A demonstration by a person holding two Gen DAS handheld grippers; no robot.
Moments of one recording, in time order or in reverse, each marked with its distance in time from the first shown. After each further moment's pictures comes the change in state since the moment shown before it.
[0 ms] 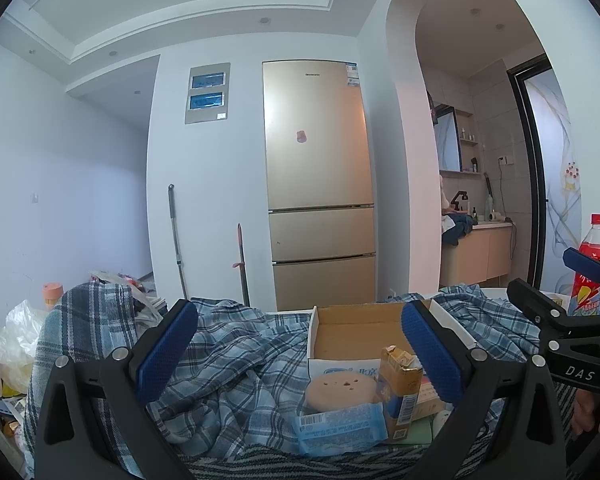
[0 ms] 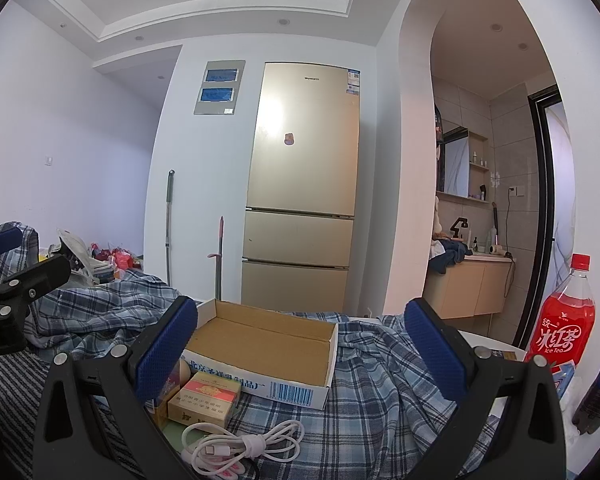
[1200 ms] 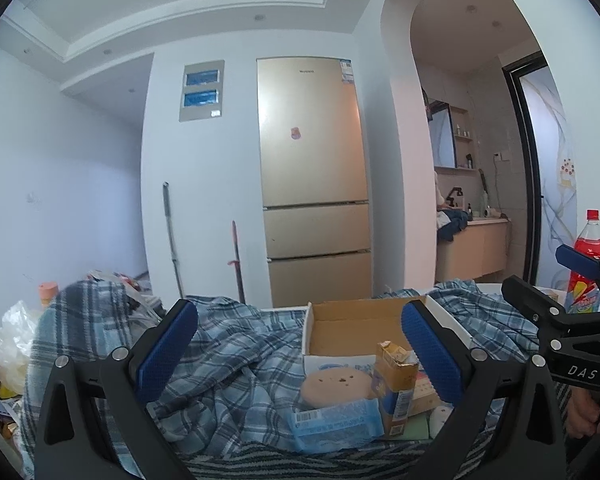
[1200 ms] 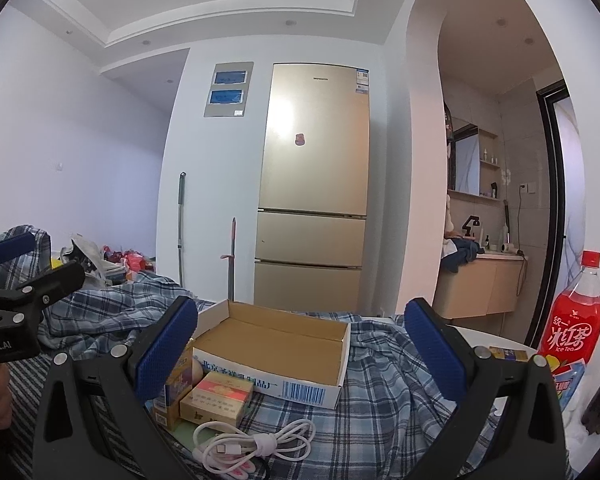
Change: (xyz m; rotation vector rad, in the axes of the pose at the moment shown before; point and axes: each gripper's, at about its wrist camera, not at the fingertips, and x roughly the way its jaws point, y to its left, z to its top) left arm -0.003 0.001 0.005 0.005 0.021 -0.026; right arm -0.001 -0.003 0.005 0.011 0.000 0.050
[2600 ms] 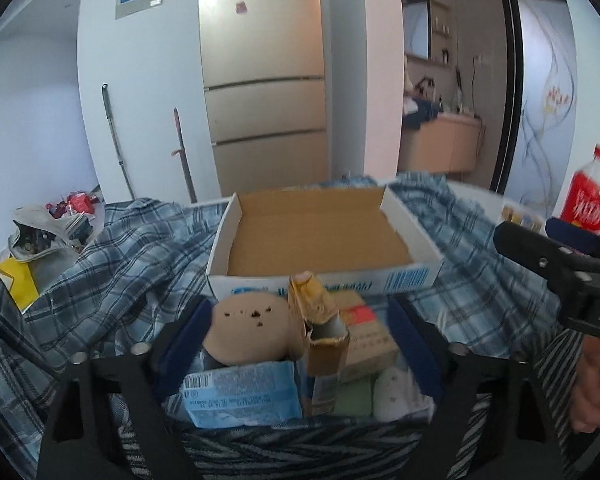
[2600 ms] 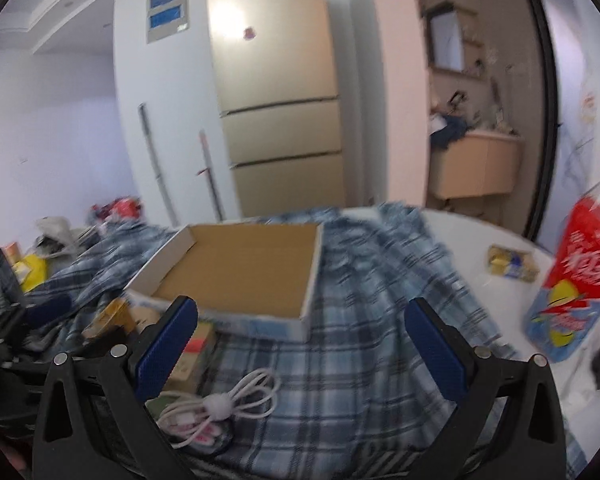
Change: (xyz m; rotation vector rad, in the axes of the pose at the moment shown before) left arm 0.095 -0.068 -0.020 0.053 0.491 -0.137; right arm 0.071 -0.063 -0.007 0.211 0.461 0.010
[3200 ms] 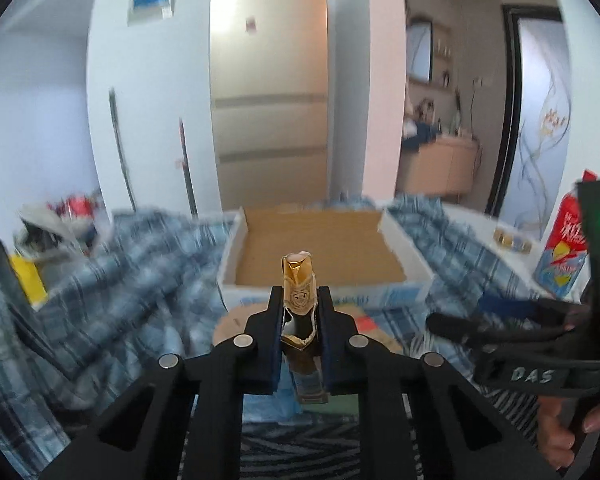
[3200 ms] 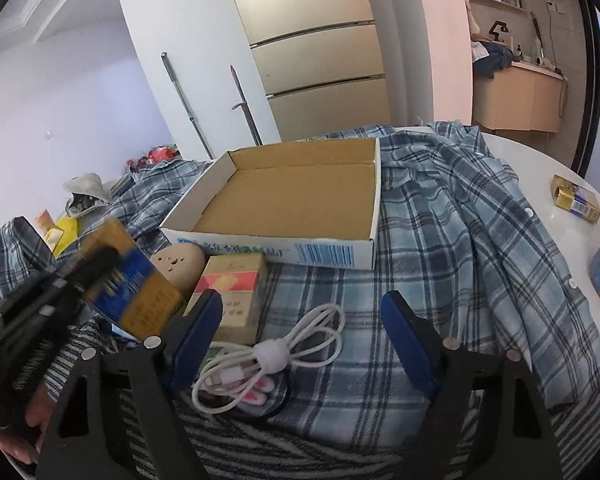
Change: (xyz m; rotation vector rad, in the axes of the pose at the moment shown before) left arm -0.040 0.016 0.001 -0.034 -0.138 -0.014; right arm 0.032 0.020 -0.025 0.044 0.252 0.146
